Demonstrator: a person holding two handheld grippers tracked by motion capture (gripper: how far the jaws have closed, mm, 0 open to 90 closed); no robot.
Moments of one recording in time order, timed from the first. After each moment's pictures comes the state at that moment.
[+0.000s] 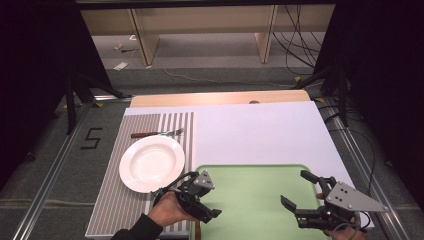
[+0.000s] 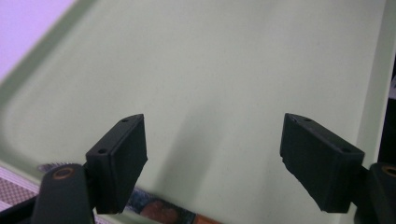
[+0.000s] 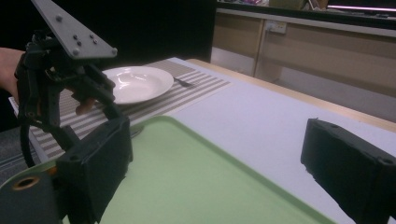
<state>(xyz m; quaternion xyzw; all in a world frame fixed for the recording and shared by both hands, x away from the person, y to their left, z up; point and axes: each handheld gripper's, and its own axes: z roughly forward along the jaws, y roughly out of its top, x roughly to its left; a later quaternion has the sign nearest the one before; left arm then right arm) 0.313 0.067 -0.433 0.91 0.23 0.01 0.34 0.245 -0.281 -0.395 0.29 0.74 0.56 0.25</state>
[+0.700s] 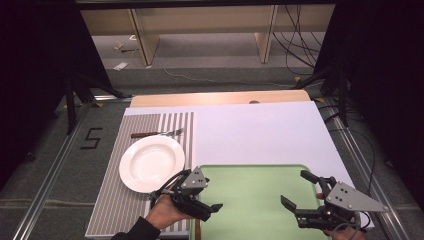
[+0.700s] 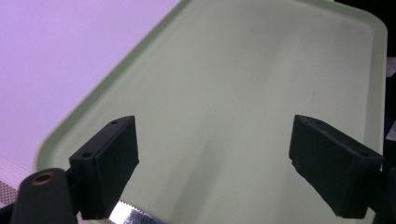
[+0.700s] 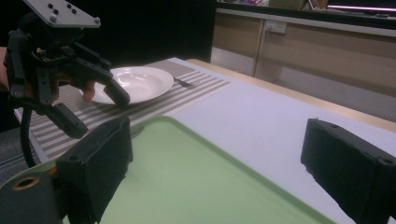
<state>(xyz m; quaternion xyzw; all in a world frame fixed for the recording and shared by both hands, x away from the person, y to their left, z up) 0.305 0.080 -0.423 0.87 0.23 0.07 0.43 0.246 -0.281 -0.395 0.29 0.73 0.56 0.25</state>
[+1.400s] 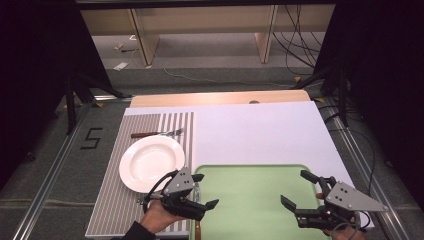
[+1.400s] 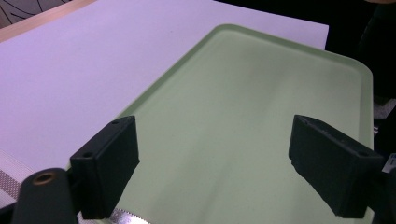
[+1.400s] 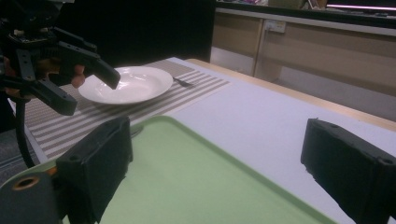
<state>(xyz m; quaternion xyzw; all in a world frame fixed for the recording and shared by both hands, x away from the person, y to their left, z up) 0.293 0.099 -0.414 0.83 0.24 0.10 0.49 0.246 -0.281 -0.395 0.30 0.73 0.56 0.25</state>
